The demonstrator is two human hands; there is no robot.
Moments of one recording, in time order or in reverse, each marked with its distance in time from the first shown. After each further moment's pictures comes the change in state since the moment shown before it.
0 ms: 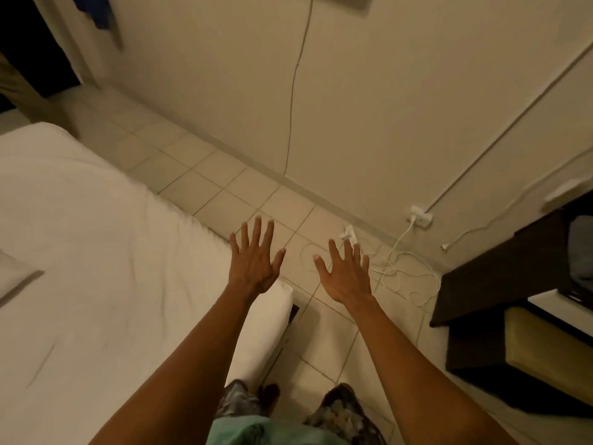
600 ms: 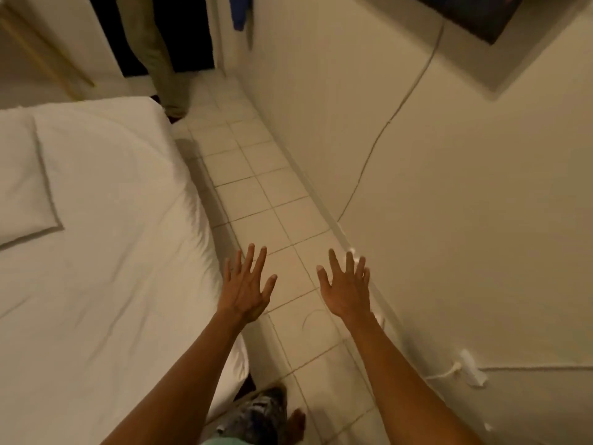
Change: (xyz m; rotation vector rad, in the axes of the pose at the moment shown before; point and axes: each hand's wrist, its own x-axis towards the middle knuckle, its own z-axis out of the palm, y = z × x) left_hand 0.238 0.051 0.005 -0.211 0.089 -0.520; right_hand 0.353 0.015 -0.096 -0.152 -0.103 -0.476
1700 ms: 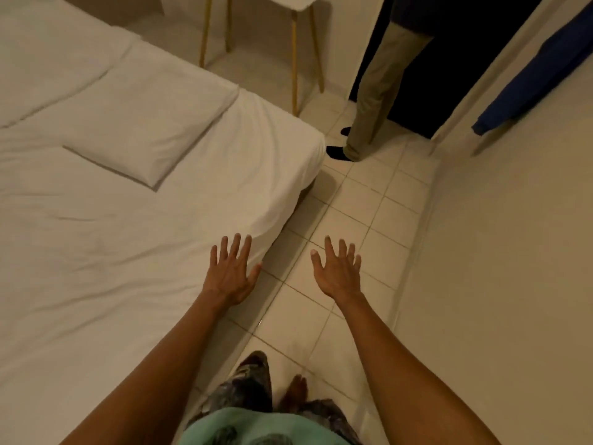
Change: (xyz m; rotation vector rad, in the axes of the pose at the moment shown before) left_hand 0.389 -0.108 -0.121 -0.160 0.237 -0.925; right_hand 0.569 -0.278 -0.104 -0.216 -0.279 -0.867
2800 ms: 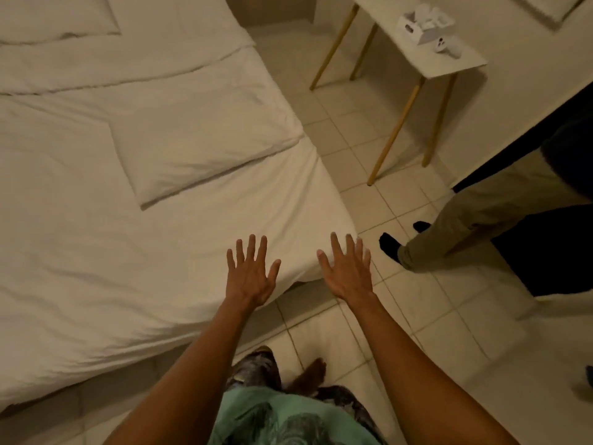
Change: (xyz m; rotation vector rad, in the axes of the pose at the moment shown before) left_hand 0.451 0.167 -0.099 -0.300 0.109 -0.632; right_hand 0.552 -0.014 -0.209 -0.295 -0.173 -0.606
